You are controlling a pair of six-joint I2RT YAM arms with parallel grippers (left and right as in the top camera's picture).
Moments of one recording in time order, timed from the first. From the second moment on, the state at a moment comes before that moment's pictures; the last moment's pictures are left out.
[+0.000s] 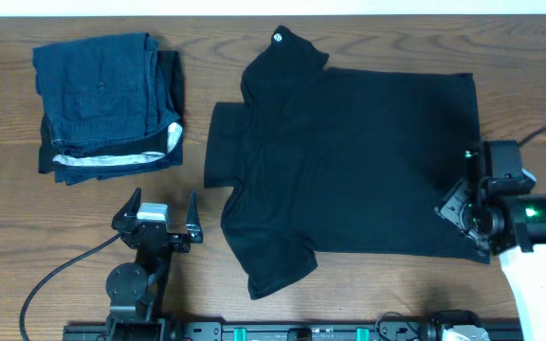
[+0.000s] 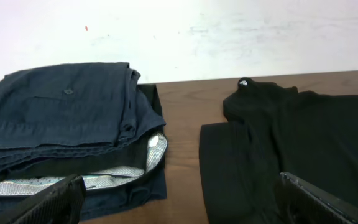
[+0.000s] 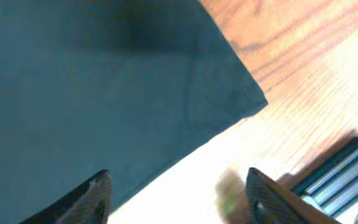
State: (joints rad) left arm -0.05 0.01 0.02 -0.11 0.05 0.02; right arm 0.02 1.07 1.01 -1.25 0.24 0.76
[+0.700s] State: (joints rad) left arm -0.05 0.01 0.02 -0.11 0.05 0.02; right arm -0.44 1.34 0.75 -0.93 0.02 0.56
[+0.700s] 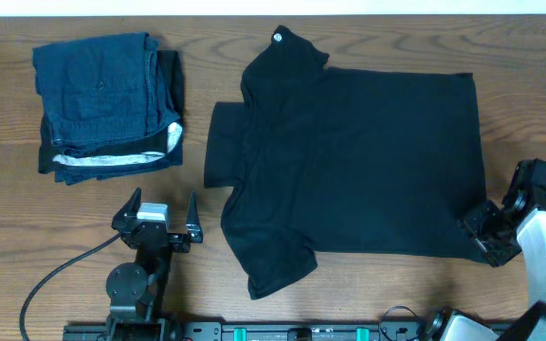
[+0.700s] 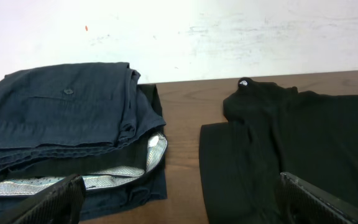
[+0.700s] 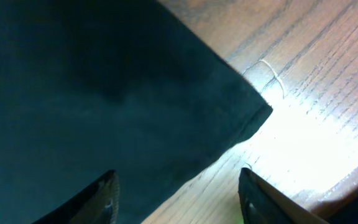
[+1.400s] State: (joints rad) left arm -0.05 0.01 0.02 -0.11 0.05 0.02; right arm -0.56 1.38 0.58 -0.70 0.01 0.55
